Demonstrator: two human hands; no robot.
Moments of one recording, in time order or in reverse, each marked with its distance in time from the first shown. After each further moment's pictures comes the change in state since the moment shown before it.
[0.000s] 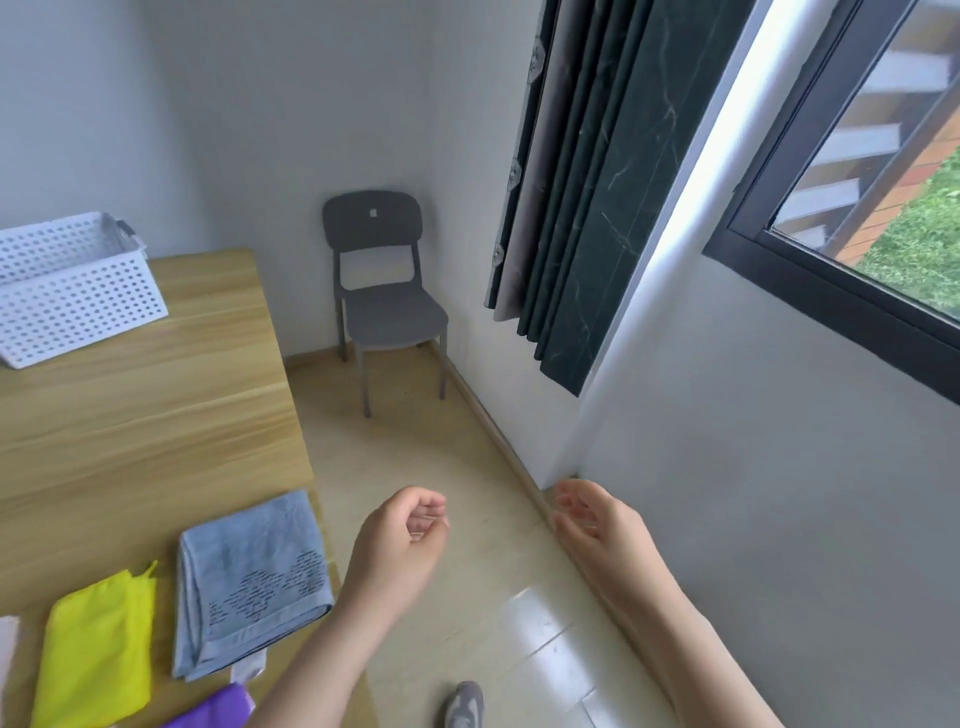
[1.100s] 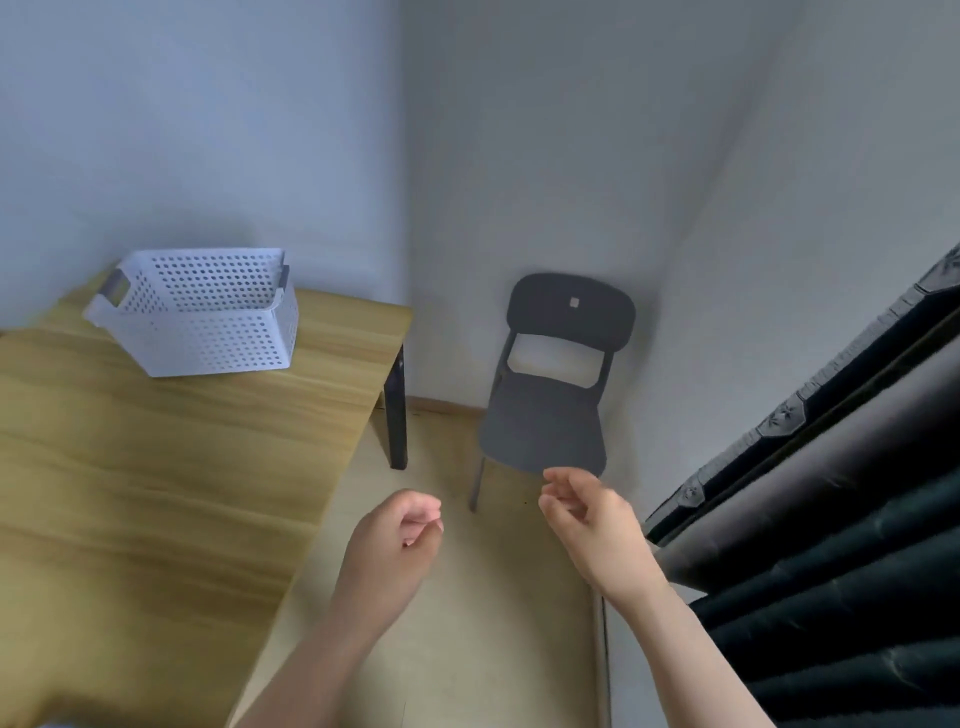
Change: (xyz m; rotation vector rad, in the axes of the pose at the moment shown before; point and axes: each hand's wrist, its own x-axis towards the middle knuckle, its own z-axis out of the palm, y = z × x) left_hand 0.412 0.036 -0.017 -0.048 0.556 -0.326; right_hand 0.550 -0.129 0.041 0.097 -0.523 -0.391
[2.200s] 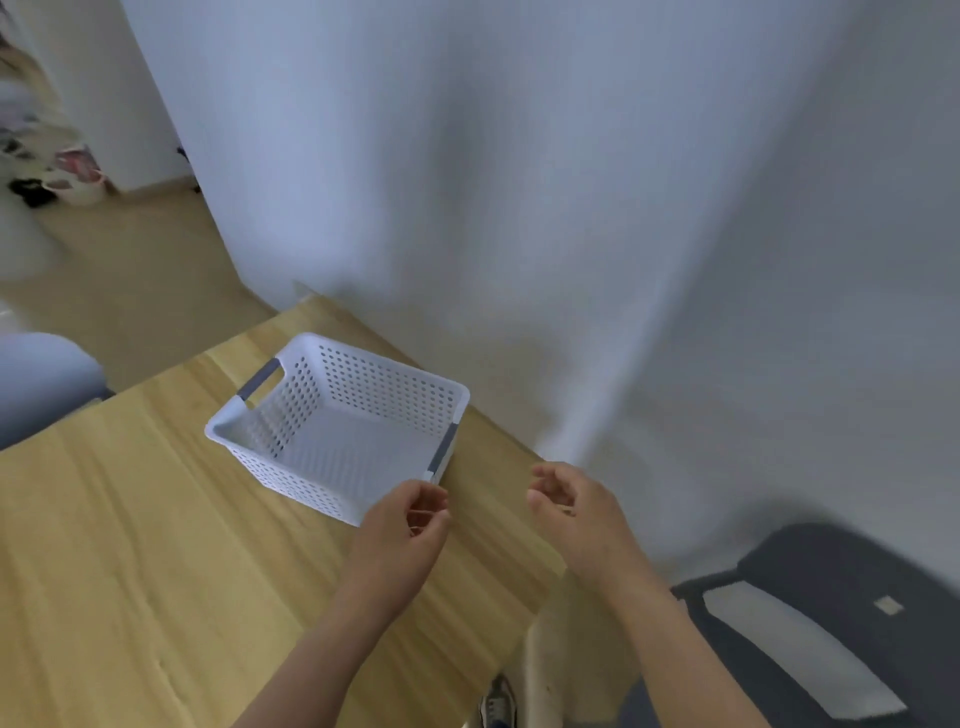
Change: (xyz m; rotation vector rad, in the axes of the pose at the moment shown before) left_hand 0.408 -0.017 -0.177 -0.009 0.470 -0.230; right_hand 0.482 -0.200 0.197 -0.061 -0.482 -0.258
